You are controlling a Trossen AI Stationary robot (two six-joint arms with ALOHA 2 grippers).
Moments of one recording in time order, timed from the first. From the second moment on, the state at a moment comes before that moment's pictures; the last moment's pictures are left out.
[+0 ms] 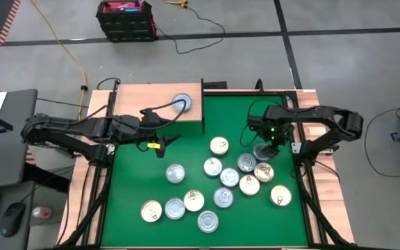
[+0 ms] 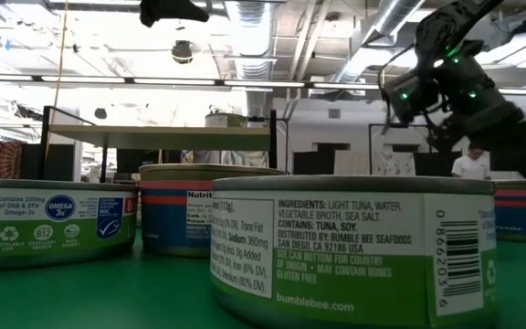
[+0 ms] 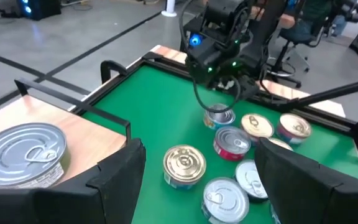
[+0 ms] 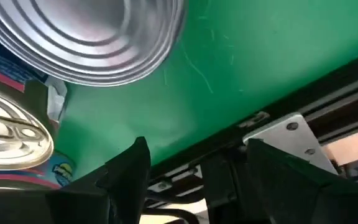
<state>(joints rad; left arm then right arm) -0.09 1.04 1.04 -0.29 -0.42 -0.30 -0.40 1.45 0.83 -1.39 -0.07 0.29</state>
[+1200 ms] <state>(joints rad) -0.15 1.26 1.05 -0.16 -0.32 -0.20 -0.52 1.51 1.01 -0.72 -0.08 0.21</state>
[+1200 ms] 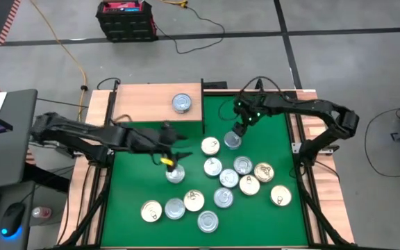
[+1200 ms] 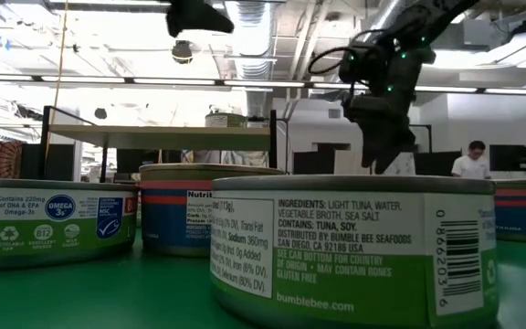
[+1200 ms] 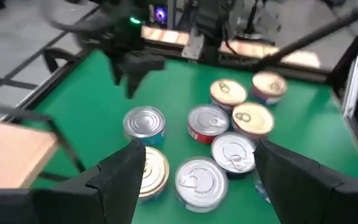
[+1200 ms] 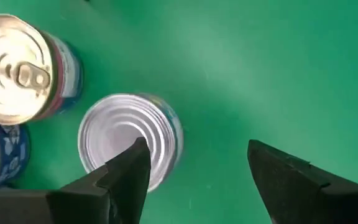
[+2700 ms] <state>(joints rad) -0.26 1.23 0.87 -0.20 -0.60 -0.50 -0.30 1.69 0.96 -0.17 -0.22 0.17</state>
